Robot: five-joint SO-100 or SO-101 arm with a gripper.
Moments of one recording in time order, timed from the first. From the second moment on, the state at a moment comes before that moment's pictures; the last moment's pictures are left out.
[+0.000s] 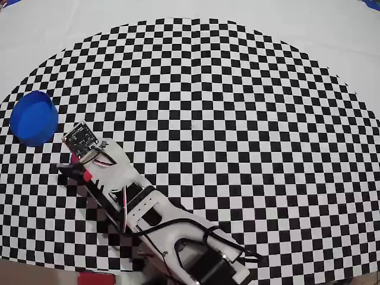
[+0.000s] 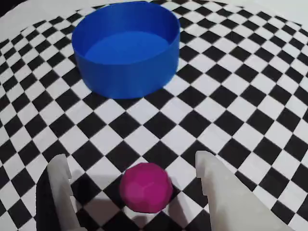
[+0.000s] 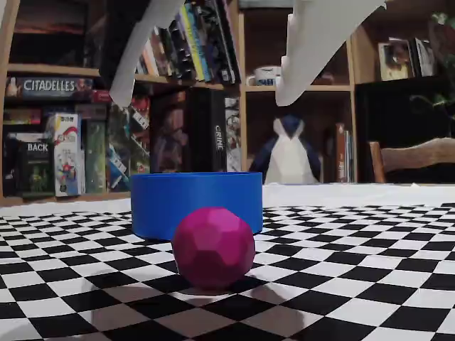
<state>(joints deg) -42.9 137.4 168.1 -4.9 -92.5</state>
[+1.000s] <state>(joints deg) -42.0 120.1 159.3 -5.8 -92.5</state>
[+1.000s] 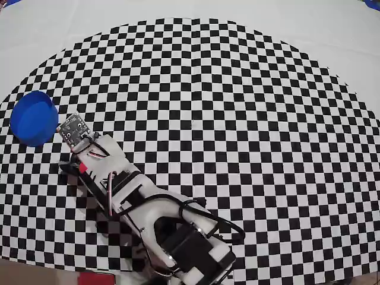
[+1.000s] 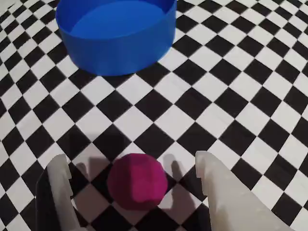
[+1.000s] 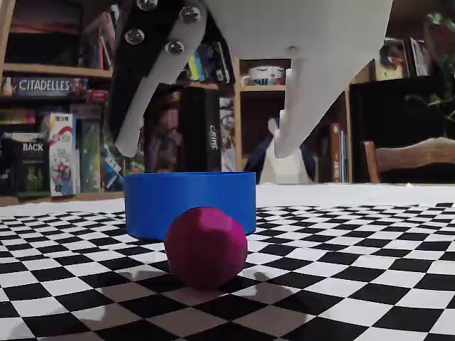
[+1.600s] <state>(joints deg) -42.0 115.1 155.5 -4.0 -92.5</state>
